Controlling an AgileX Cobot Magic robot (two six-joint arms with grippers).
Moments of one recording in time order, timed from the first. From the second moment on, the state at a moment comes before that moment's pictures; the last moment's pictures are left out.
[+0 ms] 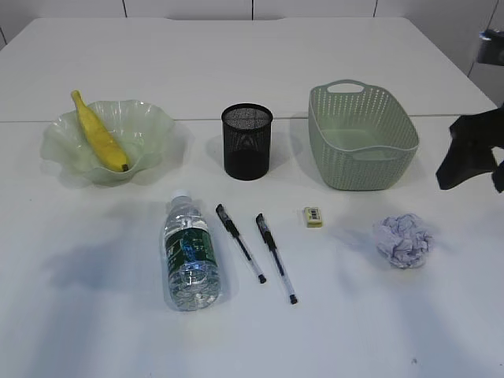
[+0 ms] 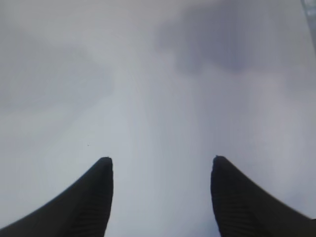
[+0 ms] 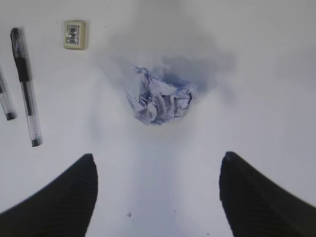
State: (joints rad) left arm -0.13 1.32 -0.89 -0.02 0.95 -0.06; right arm 0.01 1.49 -1.14 0.19 0.99 -0.11
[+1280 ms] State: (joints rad) left arm -0.13 1.32 -0.89 -0.03 0.91 -0.06; right arm 0.12 1.89 -1.15 0.11 0.71 -0.07
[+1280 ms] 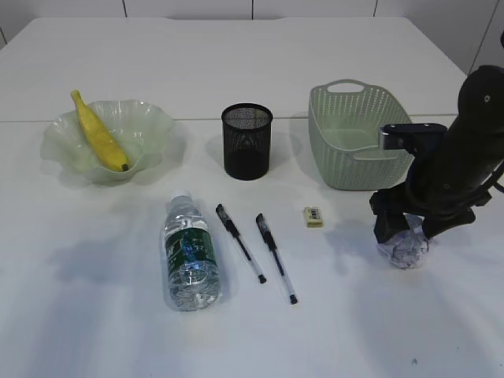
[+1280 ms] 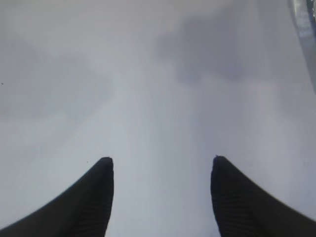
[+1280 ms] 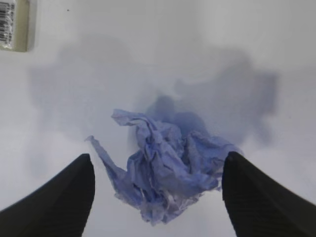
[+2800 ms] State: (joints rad) left arm -0.13 1.32 -0.89 -0.03 0.90 -0.06; right arm 0.12 1.76 -1.52 0.12 0.79 -0.01
